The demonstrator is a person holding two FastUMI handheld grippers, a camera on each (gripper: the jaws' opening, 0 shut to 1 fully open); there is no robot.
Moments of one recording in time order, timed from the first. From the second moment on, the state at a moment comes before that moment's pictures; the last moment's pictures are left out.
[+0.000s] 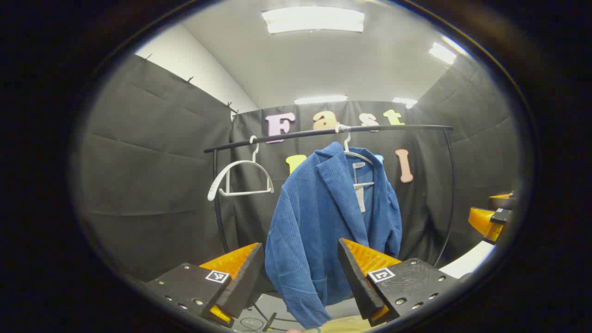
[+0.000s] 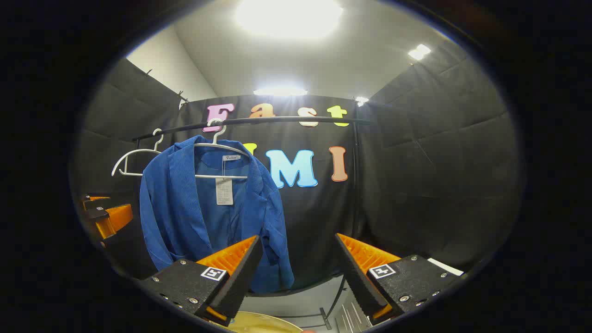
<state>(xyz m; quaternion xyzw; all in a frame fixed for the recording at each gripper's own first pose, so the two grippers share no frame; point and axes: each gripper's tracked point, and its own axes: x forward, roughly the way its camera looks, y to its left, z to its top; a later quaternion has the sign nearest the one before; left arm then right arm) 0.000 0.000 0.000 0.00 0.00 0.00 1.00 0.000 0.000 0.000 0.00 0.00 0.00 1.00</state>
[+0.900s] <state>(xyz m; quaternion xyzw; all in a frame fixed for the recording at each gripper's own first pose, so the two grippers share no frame) -0.020 0.020 0.008 -0.01 -0.01 0.01 1.00 -0.012 0.008 0.011 -0.01 -0.01 0.00 1.00</state>
